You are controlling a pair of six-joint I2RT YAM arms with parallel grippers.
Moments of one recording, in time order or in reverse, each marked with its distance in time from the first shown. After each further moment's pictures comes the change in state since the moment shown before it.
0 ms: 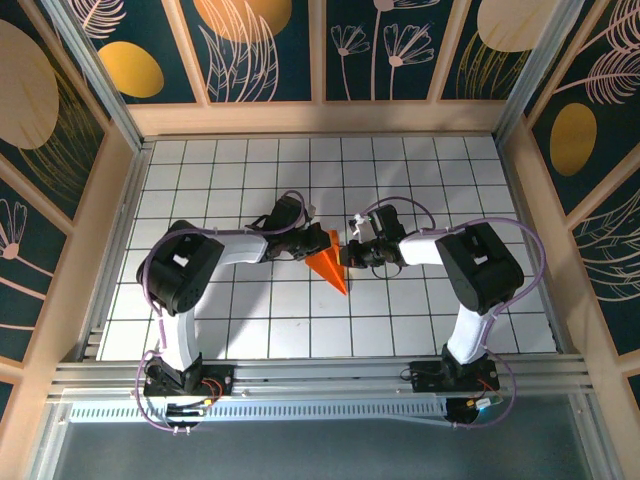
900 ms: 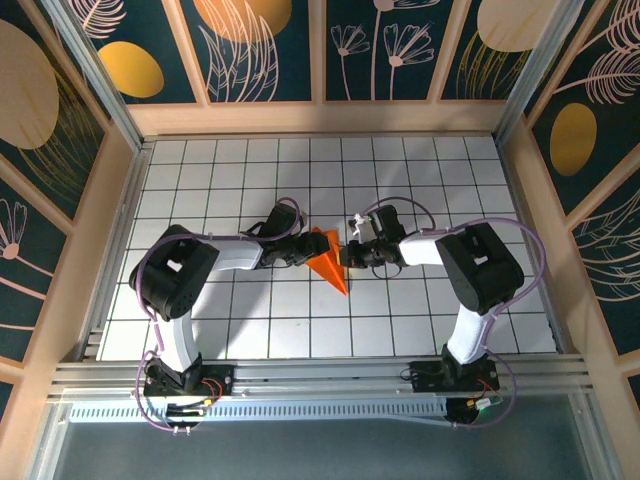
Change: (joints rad) left arm 0.000 -0.060 -0.085 -0.016 -0.081 -0.008; right arm 0.000 -0.002 -0.005 0.008 0.000 -0.008
